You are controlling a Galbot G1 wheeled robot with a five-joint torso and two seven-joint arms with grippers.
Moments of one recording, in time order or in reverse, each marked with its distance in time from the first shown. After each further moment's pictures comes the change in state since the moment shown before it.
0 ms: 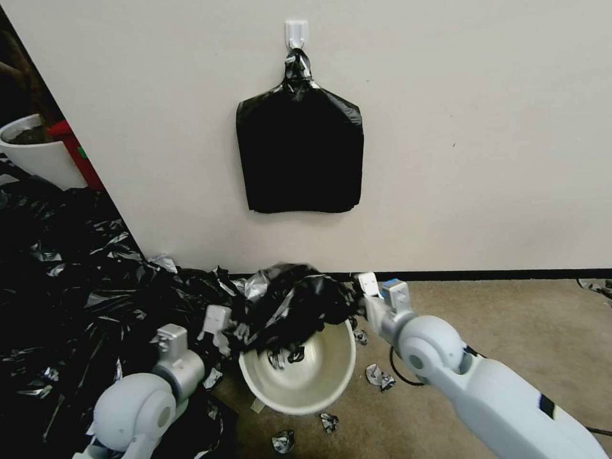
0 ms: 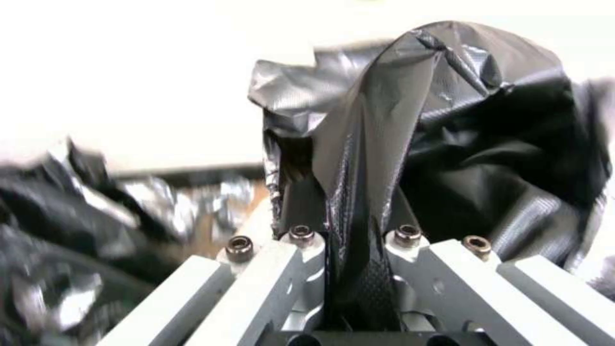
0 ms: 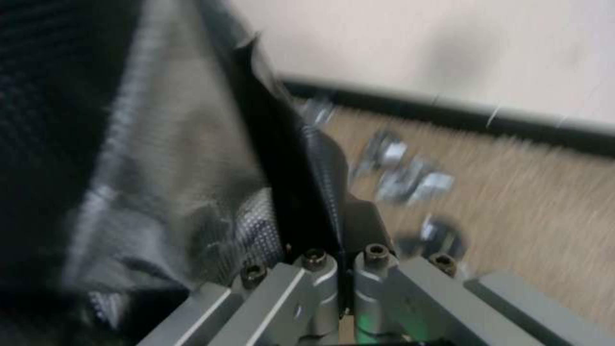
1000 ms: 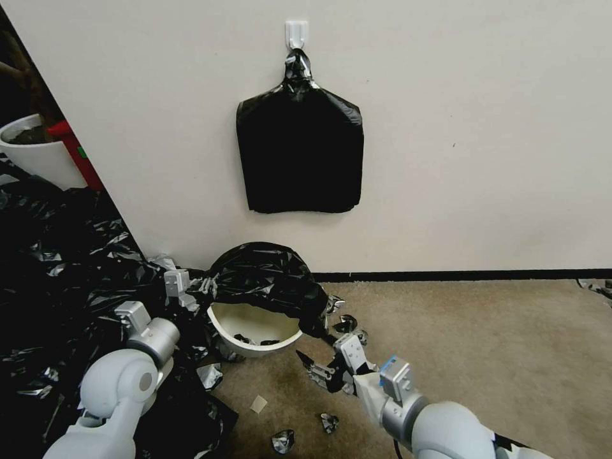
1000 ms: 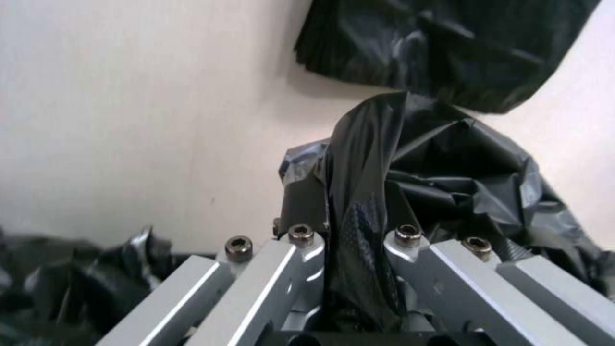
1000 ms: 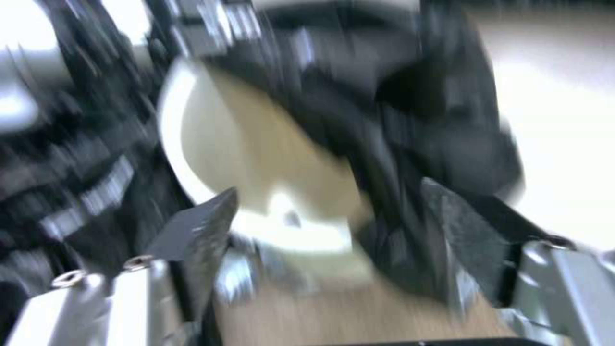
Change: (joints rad) left arm -0.139 0.002 -0.051 0.154 -0.113 -0.147 -0.021; right arm -0.188 -0.119 -0.091 0.258 -0.347 0.391 -0.170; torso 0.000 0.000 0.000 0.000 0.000
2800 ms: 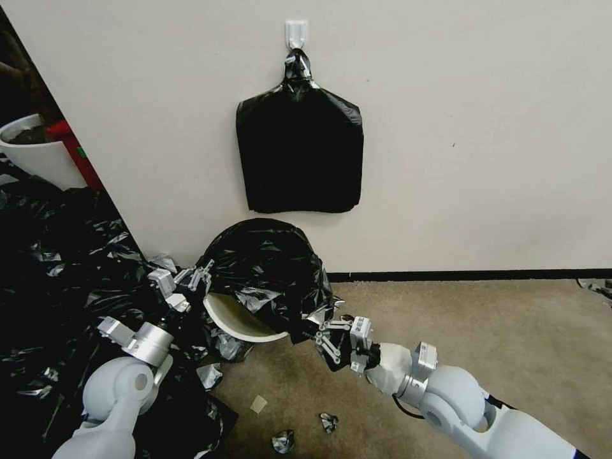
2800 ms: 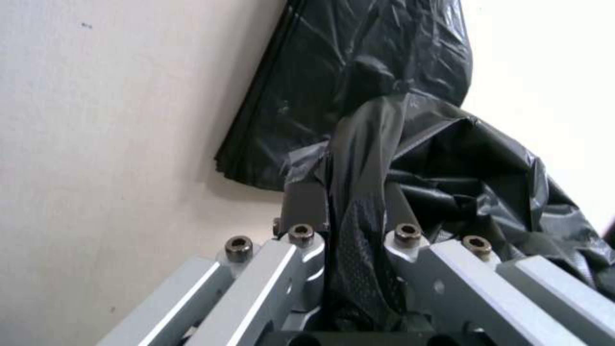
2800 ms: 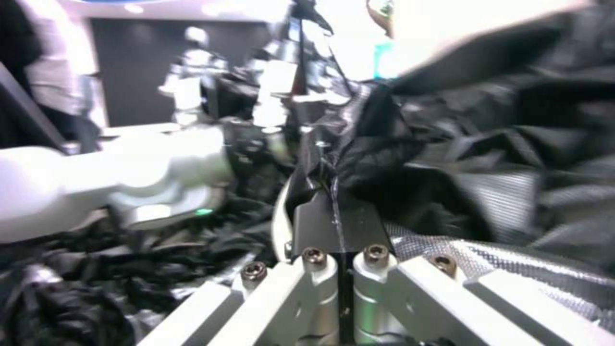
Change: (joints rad) left arm 0.022 -0.048 -0.034 0.097 -0.145 -0.295 0.296; right arm 0.061 0.120 0.077 -0.357 0.010 0.538 -0.704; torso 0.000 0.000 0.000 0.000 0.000
